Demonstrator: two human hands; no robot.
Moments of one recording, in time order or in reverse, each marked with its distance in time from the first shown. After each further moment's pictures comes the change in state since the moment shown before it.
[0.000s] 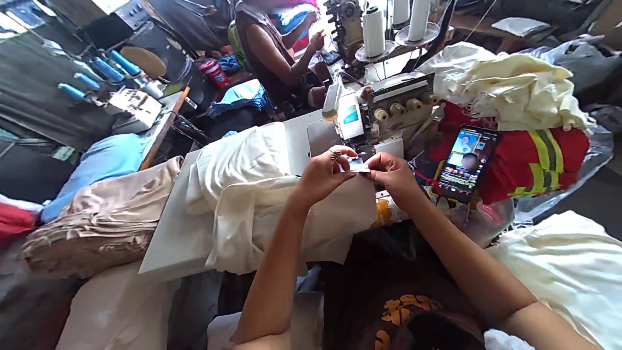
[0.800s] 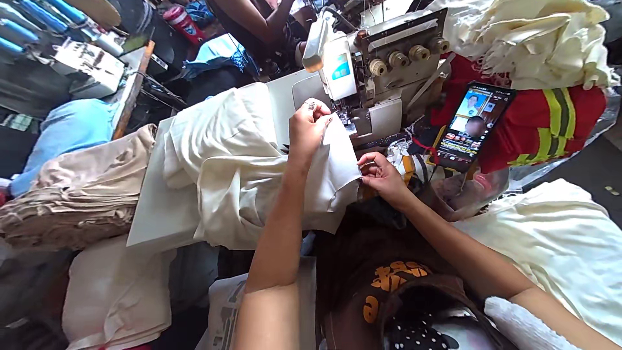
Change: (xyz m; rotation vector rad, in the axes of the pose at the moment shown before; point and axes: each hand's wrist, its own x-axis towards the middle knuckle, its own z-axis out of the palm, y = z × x) left_hand 0.029 -0.059 0.026 0.076 0.415 -0.284; right_hand -0.050 0.083 -0.009 0.043 -0.123 0.096
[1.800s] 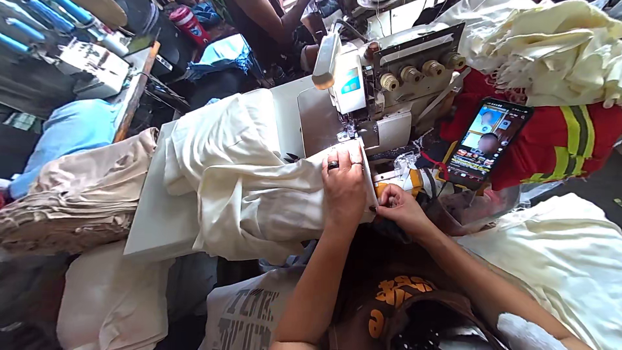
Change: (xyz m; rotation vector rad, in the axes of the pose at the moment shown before) left_hand -0.092 0.040 0.060 0.783 0.145 0.173; right_hand -0.032 -0.018 -0.003 0.078 0.068 0.299
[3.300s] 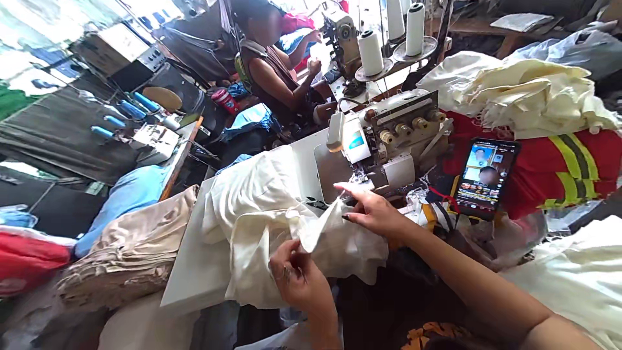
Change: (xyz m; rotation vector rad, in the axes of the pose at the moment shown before) left_hand -0.056 -0.064 -0.083 -0.582 0.605 -0.405; right_hand 0.074 -0.072 0.056 -0.584 -0.263 -0.478
